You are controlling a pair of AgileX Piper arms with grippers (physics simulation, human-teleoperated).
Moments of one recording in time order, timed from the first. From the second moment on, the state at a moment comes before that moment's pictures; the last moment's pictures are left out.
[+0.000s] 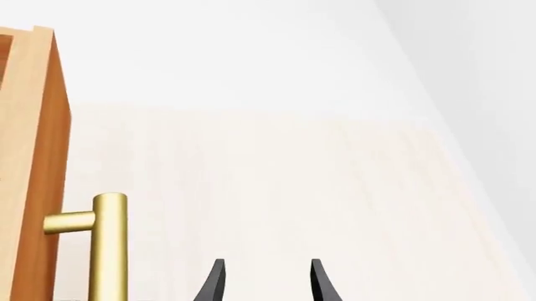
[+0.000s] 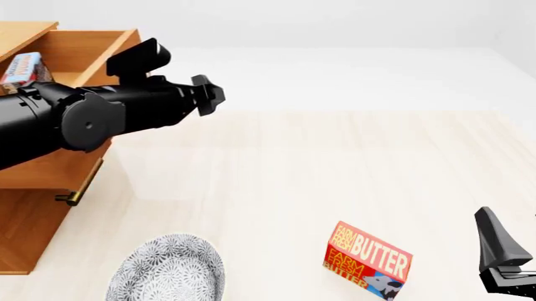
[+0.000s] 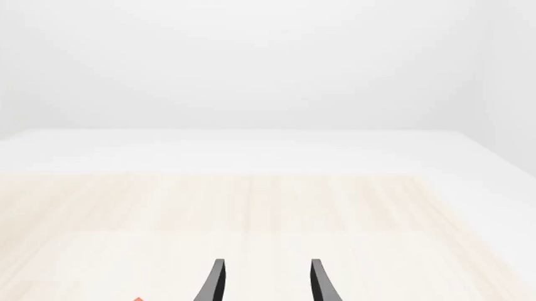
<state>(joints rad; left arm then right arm) -0.45 1.39 -1.01 0.14 -0.48 0.00 0.02 0.00 -0.01 0.00</state>
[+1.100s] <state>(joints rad) -0.34 1.38 -0.96 0.13 -0.47 0.00 0.02 0.00 -0.01 0.00</state>
